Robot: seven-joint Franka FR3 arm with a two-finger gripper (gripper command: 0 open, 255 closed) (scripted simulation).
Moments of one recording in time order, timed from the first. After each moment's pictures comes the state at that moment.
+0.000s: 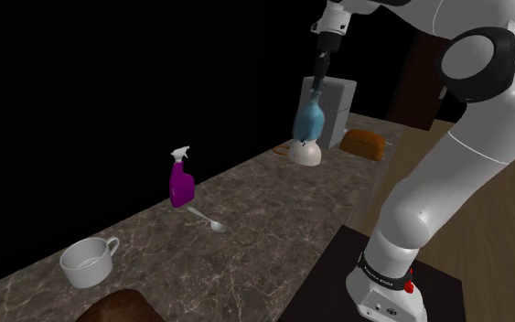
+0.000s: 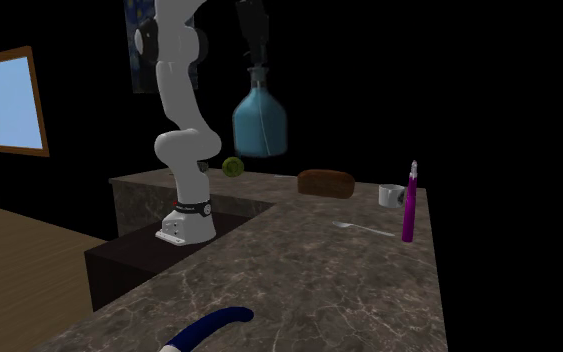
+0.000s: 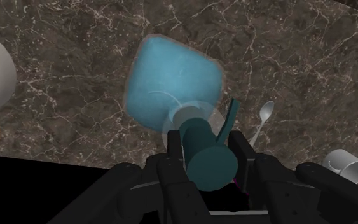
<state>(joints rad) -0.09 -0.26 -0.41 -1.61 0.05 1.34 -0.67</state>
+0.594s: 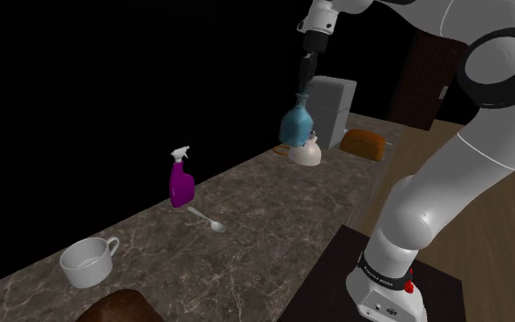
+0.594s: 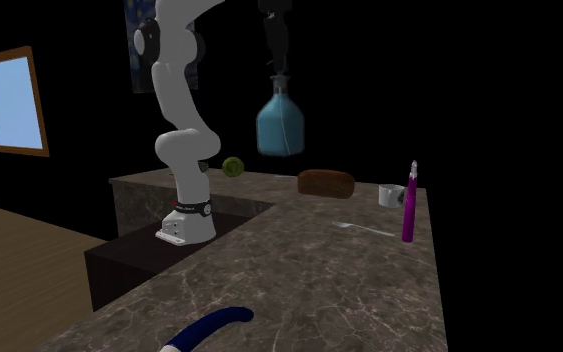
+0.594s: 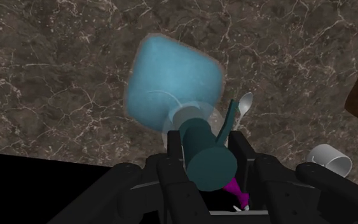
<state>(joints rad) -0.04 -0.34 -0.29 -1.71 0.06 1.38 -0.50</state>
